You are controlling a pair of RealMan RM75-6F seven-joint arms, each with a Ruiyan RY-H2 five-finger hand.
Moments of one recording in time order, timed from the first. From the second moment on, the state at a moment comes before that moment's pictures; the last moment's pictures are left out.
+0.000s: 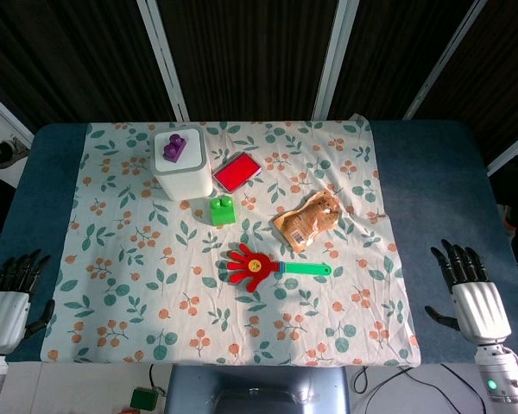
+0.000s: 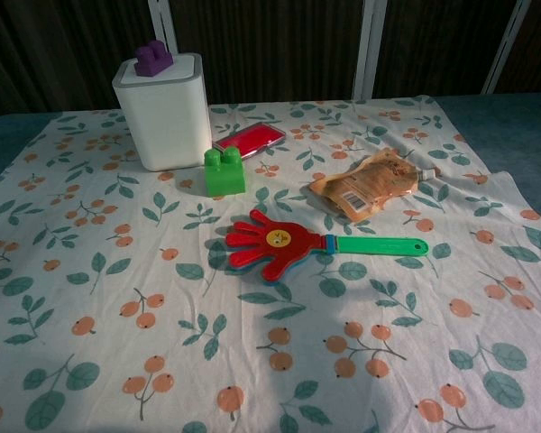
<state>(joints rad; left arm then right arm) -0.10 -1.16 -0.03 -1.56 1.54 1.50 0.08 0.09 -1.19 0.04 -1.57 -1.57 1.50 -0.12</state>
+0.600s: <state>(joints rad) -0.12 -1.15 -0.01 -1.57 1.59 1.49 0.02 0.20 -1.31 0.10 -1.61 -1.46 1.30 -0.15</state>
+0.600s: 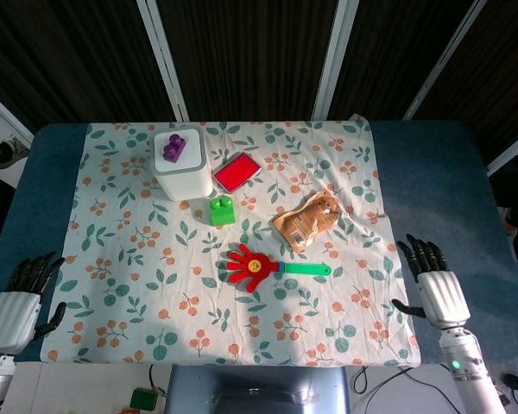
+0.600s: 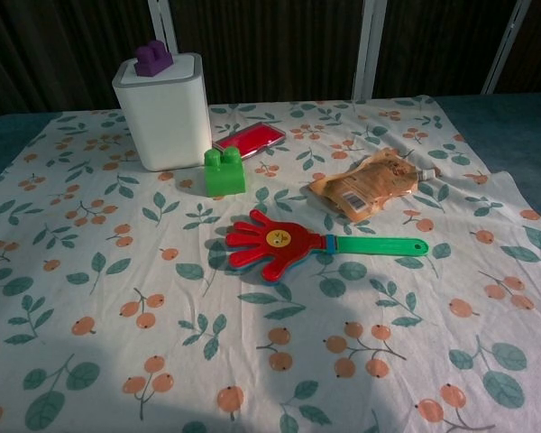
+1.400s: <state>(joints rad) -0.11 -1.10 0.01 -1.57 1.63 1.52 -0.08 0.58 -1.71 0.27 -1.53 -0.94 1.06 -0.59</state>
